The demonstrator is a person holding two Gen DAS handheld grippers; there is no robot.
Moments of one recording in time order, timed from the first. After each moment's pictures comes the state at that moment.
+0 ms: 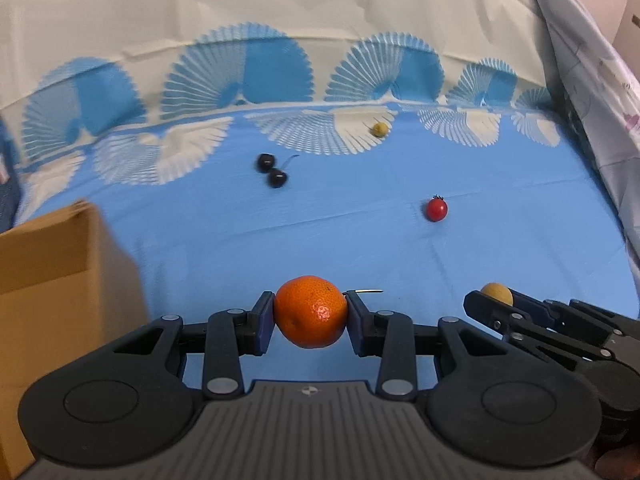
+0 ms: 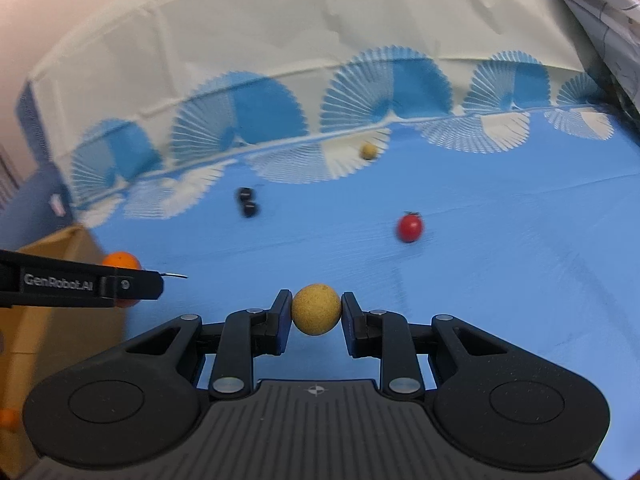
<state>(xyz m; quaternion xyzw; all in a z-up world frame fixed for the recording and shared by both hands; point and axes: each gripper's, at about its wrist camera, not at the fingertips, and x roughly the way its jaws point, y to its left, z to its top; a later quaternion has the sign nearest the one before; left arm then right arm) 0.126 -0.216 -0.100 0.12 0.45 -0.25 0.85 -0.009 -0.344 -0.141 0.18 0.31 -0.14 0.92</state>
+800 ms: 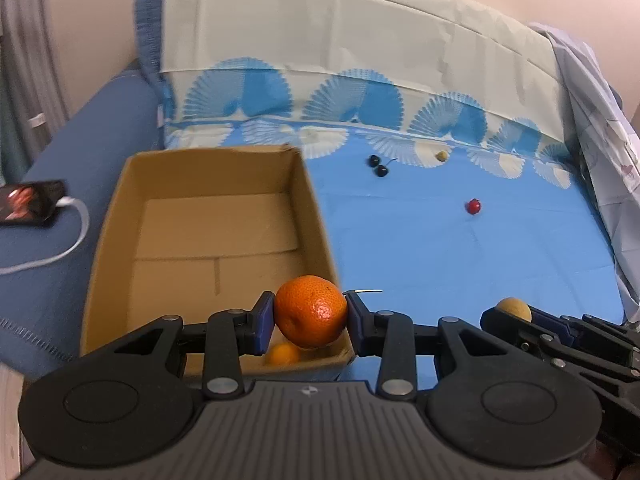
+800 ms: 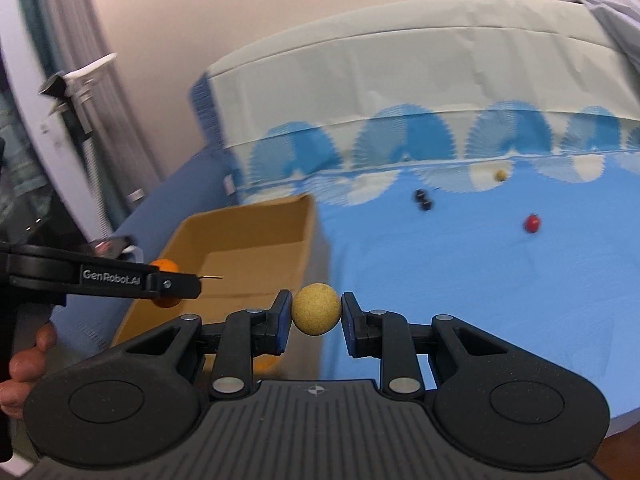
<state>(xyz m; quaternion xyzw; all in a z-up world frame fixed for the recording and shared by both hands) -0.025 0.018 0.000 0.06 0.42 -0.17 0.89 -0.139 -0.135 -0.053 0.15 0.27 0.00 0.95</state>
